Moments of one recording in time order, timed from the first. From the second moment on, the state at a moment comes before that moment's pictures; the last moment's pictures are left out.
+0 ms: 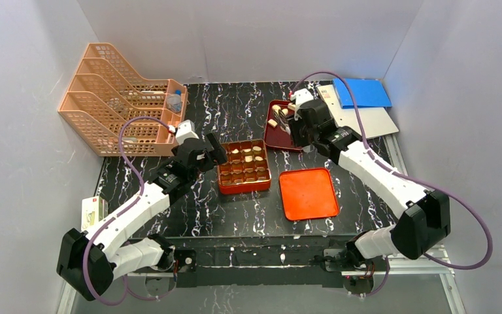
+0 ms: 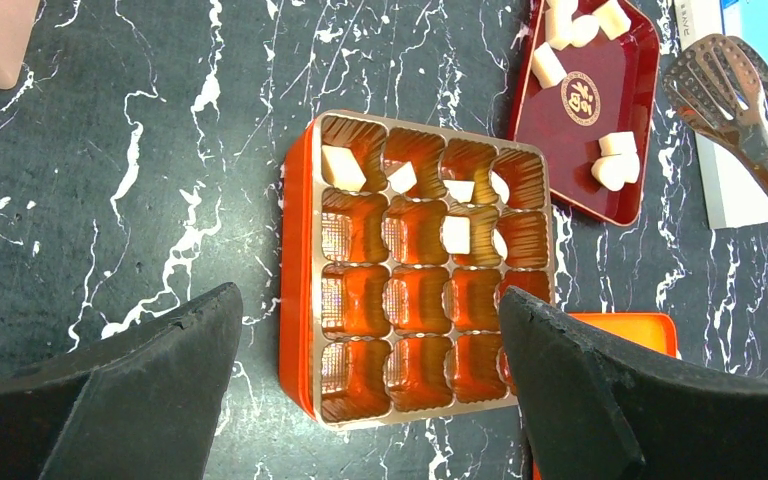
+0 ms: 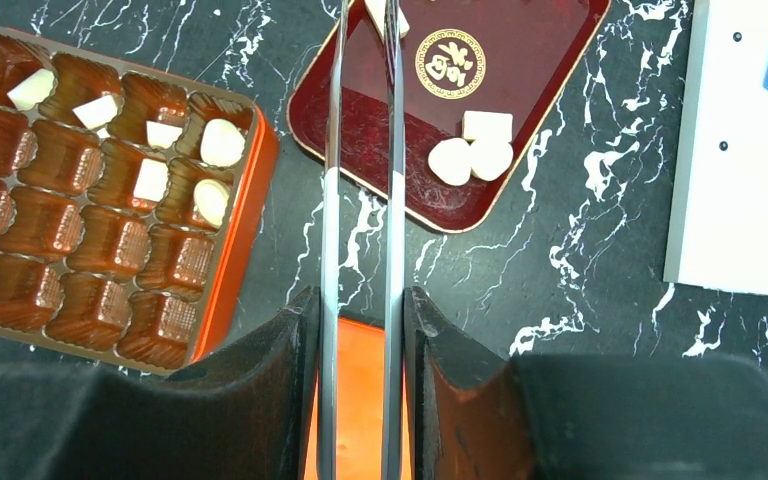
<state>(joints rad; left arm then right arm) -0.59 1.06 0.76 -0.27 -0.39 -0.73 0.62 1.38 1.22 -0.50 0.19 0.08</state>
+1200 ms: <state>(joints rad) -0.58 1.10 0.76 -0.23 -0.38 -0.73 0.40 1.58 1.21 -0.34 -0.15 -0.06</state>
